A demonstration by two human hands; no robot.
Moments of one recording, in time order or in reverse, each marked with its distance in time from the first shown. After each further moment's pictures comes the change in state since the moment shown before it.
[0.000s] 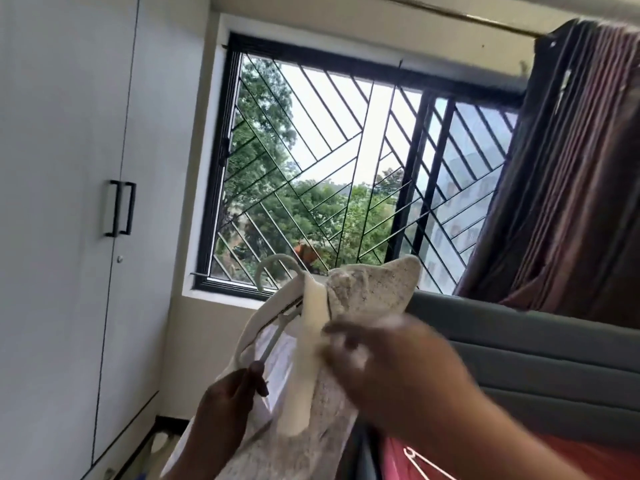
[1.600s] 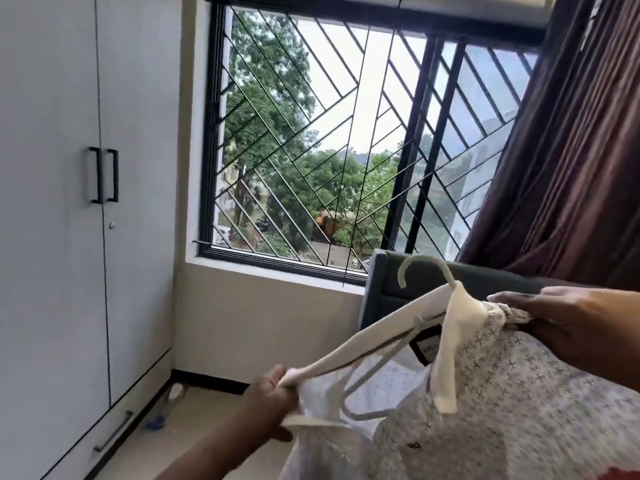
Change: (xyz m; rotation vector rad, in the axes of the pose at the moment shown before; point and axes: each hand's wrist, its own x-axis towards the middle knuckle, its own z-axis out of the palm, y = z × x) left_hand -0.080 0.065 0.133 0.087 -0.307 -0.388; right_hand -0.089 0.350 -0.072 -0.364 0.213 -0.172
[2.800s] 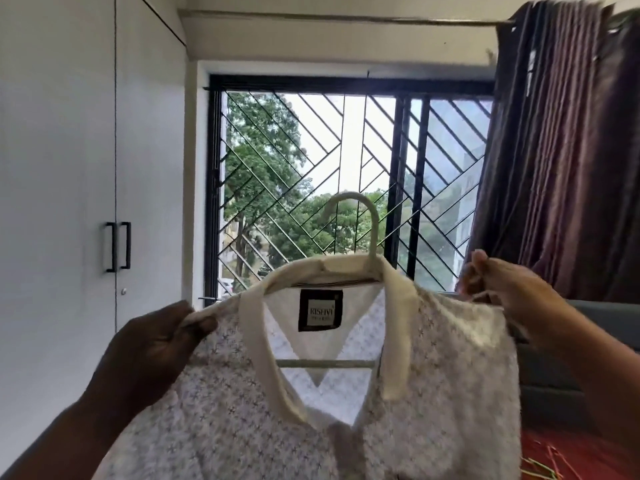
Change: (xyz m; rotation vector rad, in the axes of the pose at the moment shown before) left_hand -0.057 0.103 -0.143 0.658 0.591 0.954; right_hand 0.060 -0.089 -0.028 1.300 0.174 0.640
